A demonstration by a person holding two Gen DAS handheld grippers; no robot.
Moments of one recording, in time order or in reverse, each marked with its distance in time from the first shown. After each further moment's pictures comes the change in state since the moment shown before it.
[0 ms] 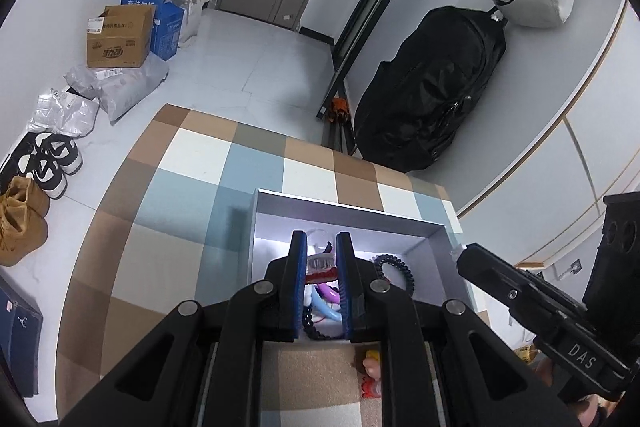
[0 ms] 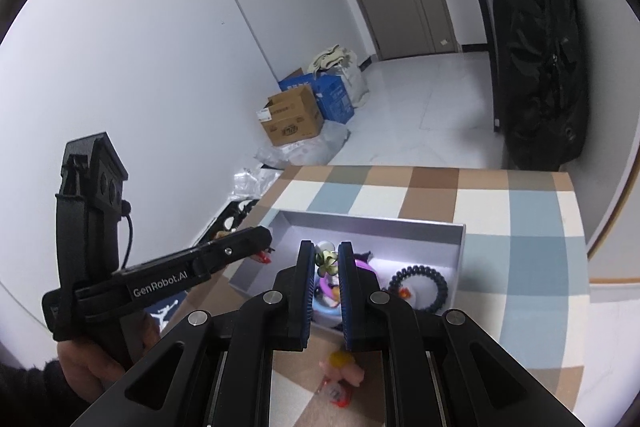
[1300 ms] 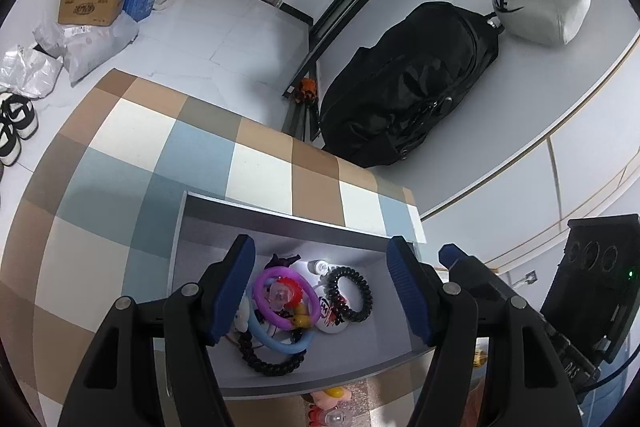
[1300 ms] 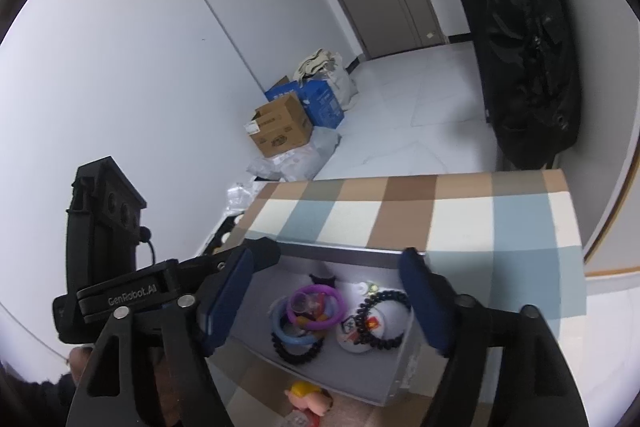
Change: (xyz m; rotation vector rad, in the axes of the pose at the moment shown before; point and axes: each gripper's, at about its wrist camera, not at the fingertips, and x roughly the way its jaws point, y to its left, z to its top) left arm 0.029 -0.011 0.013 -0.101 0.074 -0.153; right arm 0.006 -0.041 0.015 0.082 -0.016 -0.011
